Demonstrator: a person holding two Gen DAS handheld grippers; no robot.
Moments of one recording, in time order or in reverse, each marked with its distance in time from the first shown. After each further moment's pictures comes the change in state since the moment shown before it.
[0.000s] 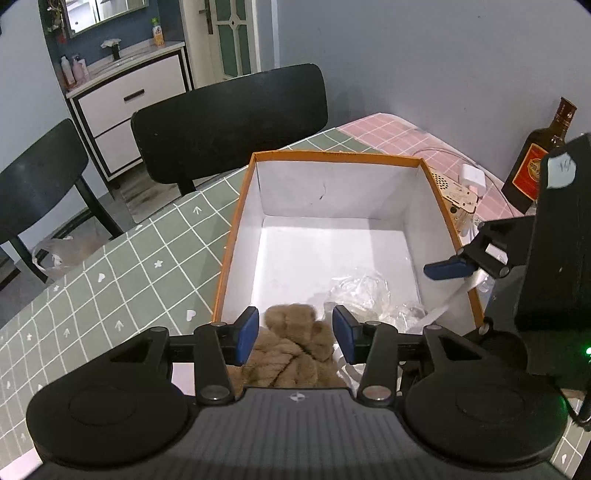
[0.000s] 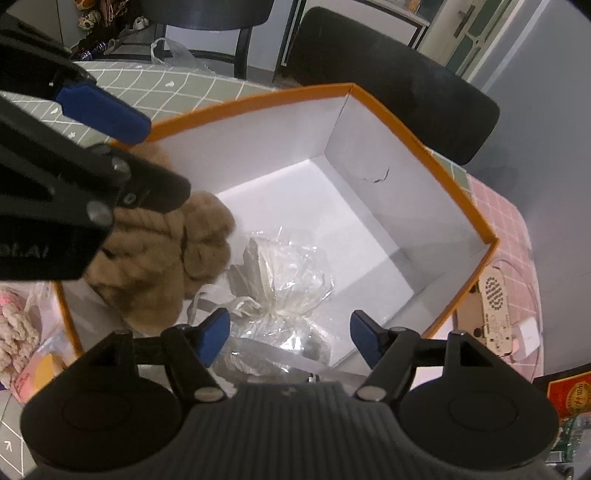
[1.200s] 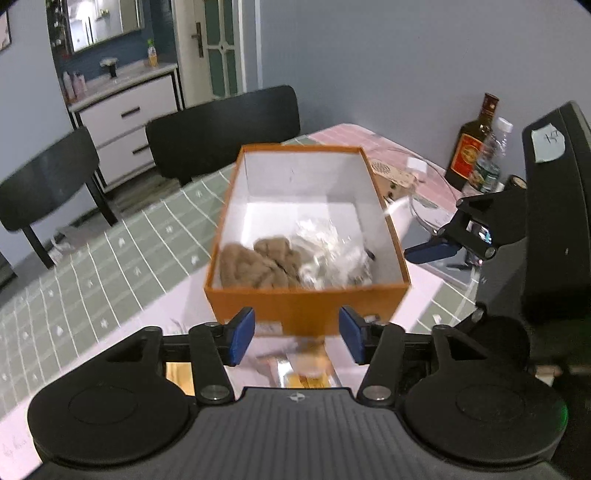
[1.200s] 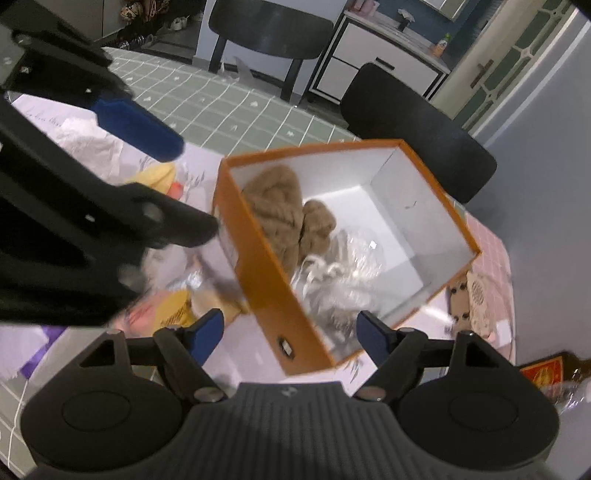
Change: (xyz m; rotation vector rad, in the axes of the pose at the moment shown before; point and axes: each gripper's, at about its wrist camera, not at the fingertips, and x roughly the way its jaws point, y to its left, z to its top) left arm -0.113 -0.005 -0.097 0.018 -0.068 -0.073; right arm -0.120 0.094 -0.055 -0.132 -0.065 -0.025
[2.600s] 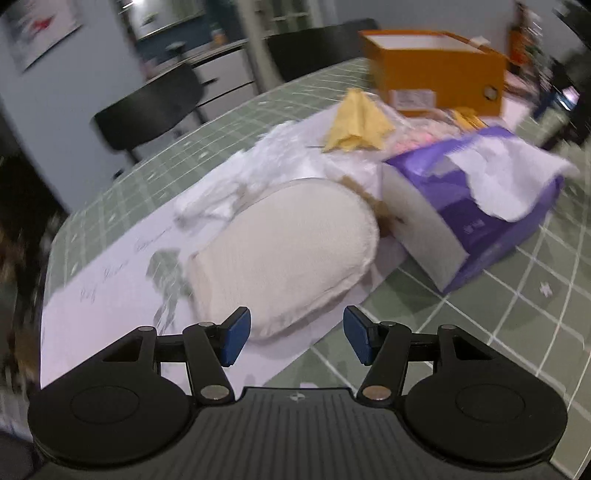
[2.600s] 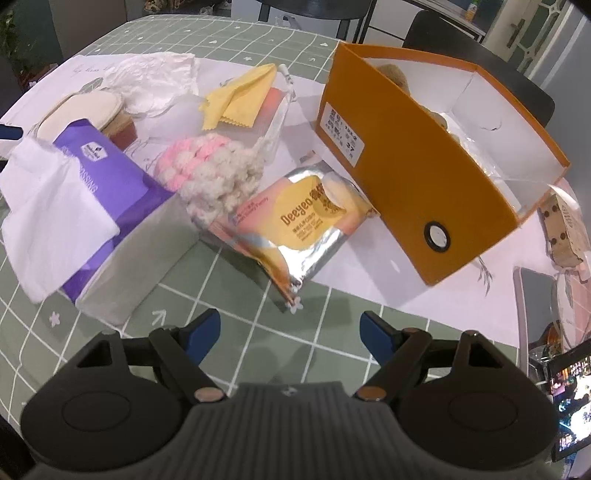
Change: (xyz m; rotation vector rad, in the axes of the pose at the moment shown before) left arm -0.062 0.133 -0.279 0.106 0.020 0.258; right arm 0.042 0.082 -0.076 0.062 0.045 0.167
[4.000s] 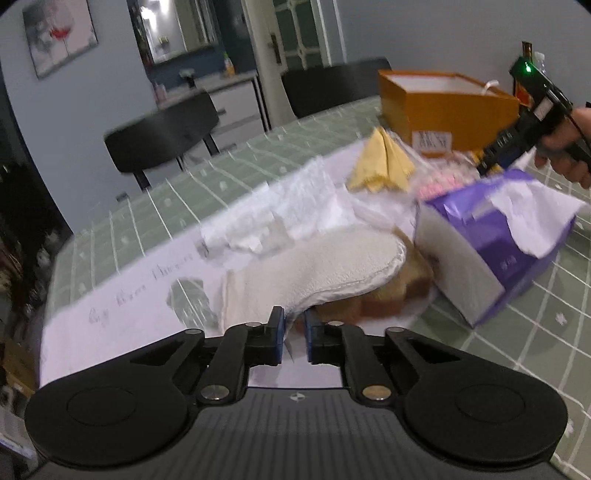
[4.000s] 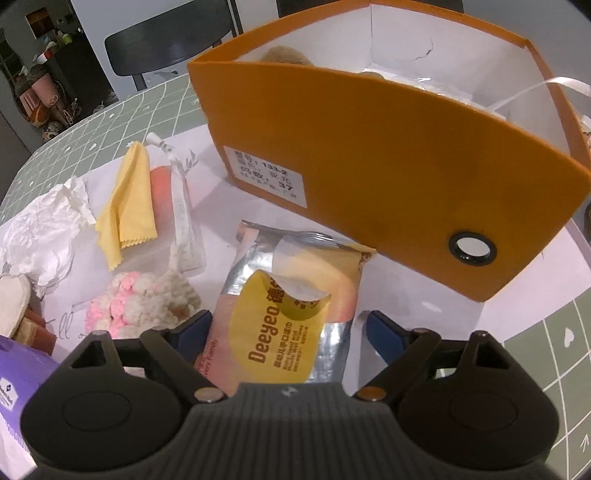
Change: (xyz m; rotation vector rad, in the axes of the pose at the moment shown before) left arm -0.003 0.035 -0.001 -0.067 -0.150 0.020; right arm 0.079 -0.035 0.048 0.556 -0.083 0.014
